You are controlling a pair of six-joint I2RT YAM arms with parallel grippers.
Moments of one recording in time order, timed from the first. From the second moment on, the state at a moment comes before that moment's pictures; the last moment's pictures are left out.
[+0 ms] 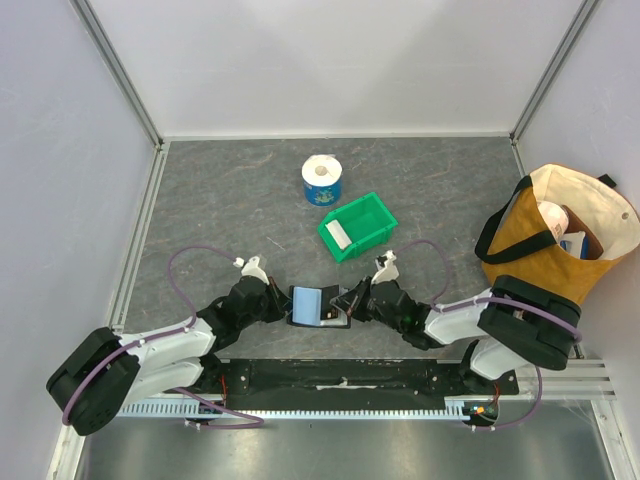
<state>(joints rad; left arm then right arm) -0.73 1.02 0.14 0.24 -0.05 -0.92 1.03 1.48 0.29 0.74 0.19 1.20</state>
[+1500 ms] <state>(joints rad) -0.73 1.06 0.15 0.27 -0.05 -0.92 1.04 1.64 0.32 0.85 0.16 1.27</state>
